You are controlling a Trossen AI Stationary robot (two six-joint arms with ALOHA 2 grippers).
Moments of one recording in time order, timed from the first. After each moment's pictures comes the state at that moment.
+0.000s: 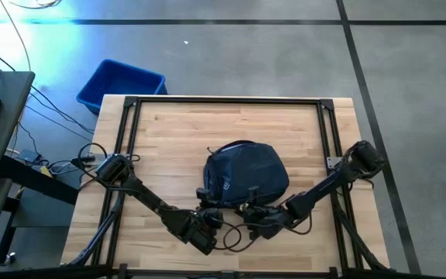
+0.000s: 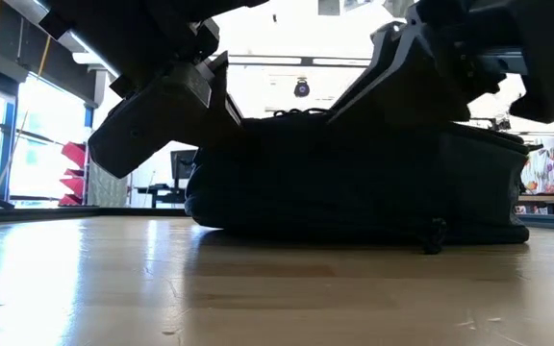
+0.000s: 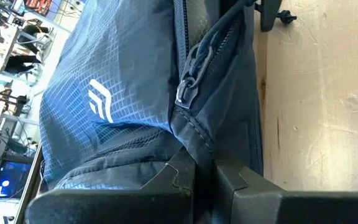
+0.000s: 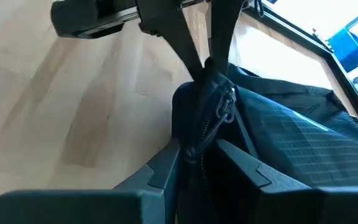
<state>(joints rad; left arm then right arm) -0.60 2.07 1.39 -0.58 -0.98 -0.34 0.60 1.83 0.97 0.13 0.68 0.00</state>
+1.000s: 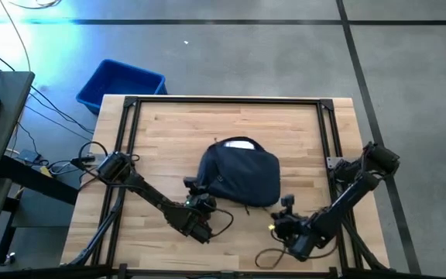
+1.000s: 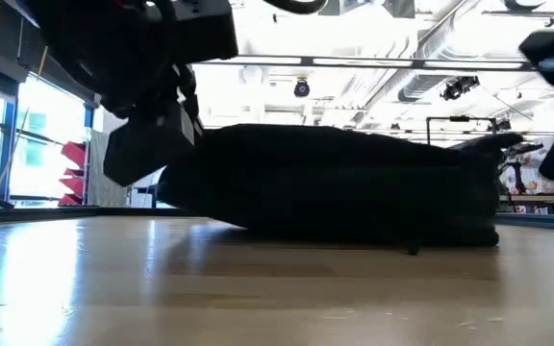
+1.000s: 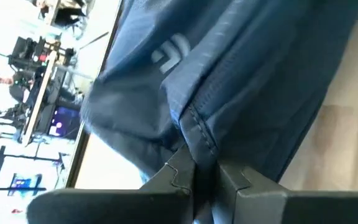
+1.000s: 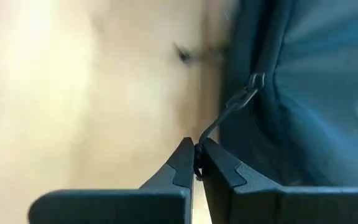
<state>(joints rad) -0.56 2.06 1.39 -1.01 -1.05 -0.70 0.90 1.74 0.97 -0.58 0.71 0.55</state>
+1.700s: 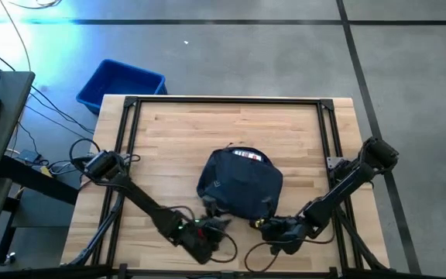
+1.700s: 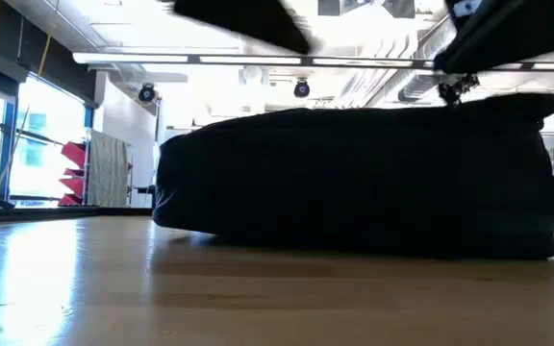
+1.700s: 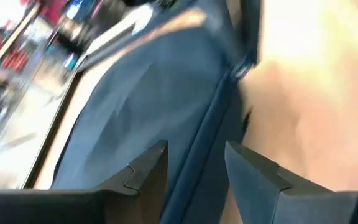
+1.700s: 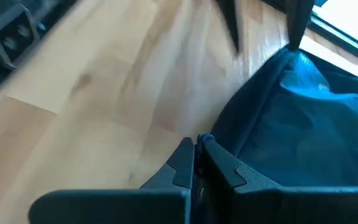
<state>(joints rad) -0.64 1.99 1.39 -0.18 -0.90 0.01 0.77 1.68 0.97 -0.10 0.62 0.10</state>
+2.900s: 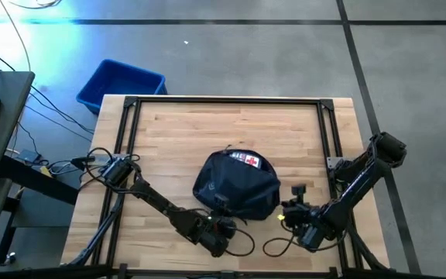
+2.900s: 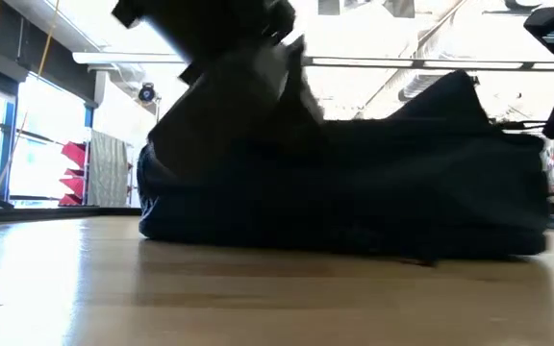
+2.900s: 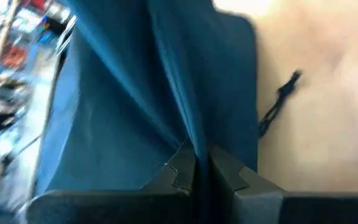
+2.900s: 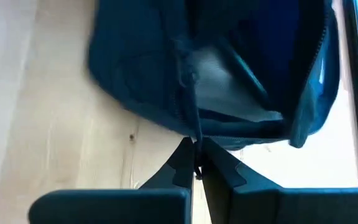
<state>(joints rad) -0.59 2.16 1.50 -0.45 -0.88 -0.01 0.91 1.58 0.97 -0.95 0.67 0.68</state>
